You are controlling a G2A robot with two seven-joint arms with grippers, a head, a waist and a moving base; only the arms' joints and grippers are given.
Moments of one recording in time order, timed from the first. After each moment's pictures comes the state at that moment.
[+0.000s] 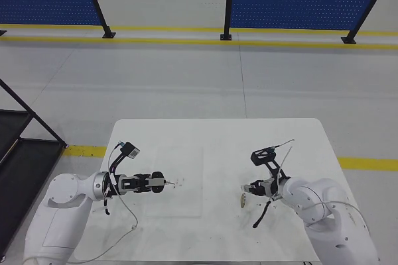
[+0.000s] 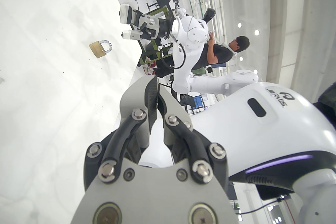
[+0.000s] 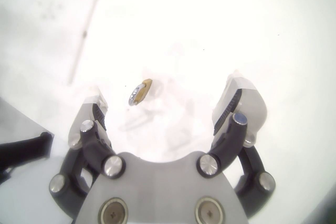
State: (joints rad) left arm 1.58 -1.06 -1.68 -1.66 -0.46 -0.31 -1.44; right arm -1.38 -1.18 1.23 -2.01 -1.00 0.06 1.34
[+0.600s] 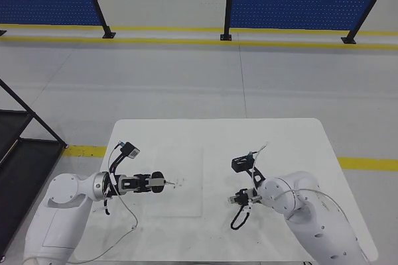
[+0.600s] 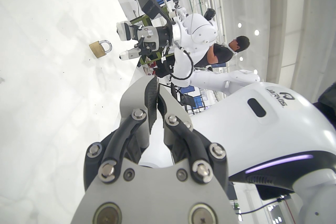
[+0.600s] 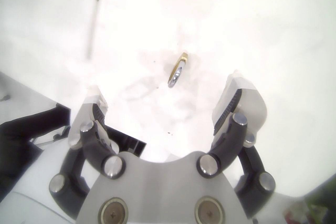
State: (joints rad) left arm 1.58 -1.06 -1.68 -1.66 -0.46 -0.31 -1.44; right arm -1.21 -1.17 0.98 -1.93 -0.99 0.29 1.54
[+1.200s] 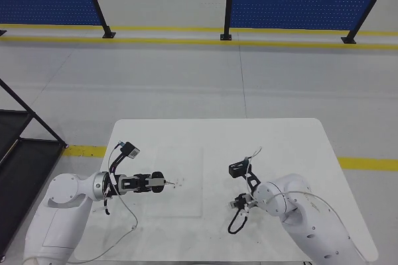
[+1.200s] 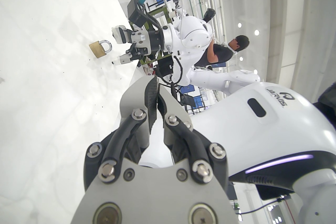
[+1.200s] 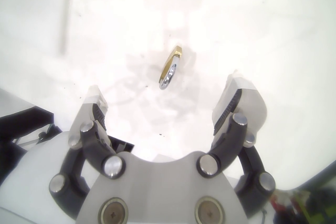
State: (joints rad) left arm 1.58 -1.06 -1.68 -1.66 -0.46 -0.31 -1.44; right arm -1.19 -1.16 0.90 -1.89 -1.03 0.28 1.54
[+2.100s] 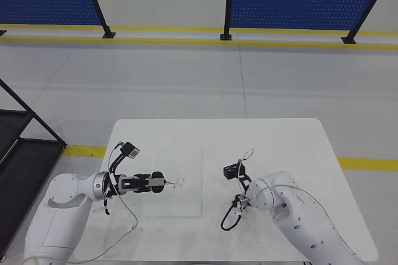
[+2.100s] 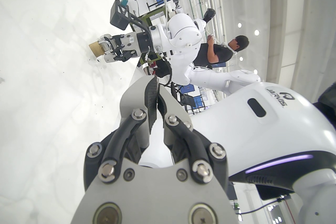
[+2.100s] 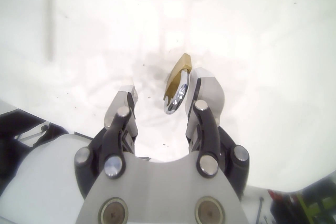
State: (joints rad) left arm 1.58 -1.06 -1.68 -1.66 -0.46 -0.31 -1.44; right arm -1.15 -1.22 0.86 -1.75 -1.03 0.28 1.54
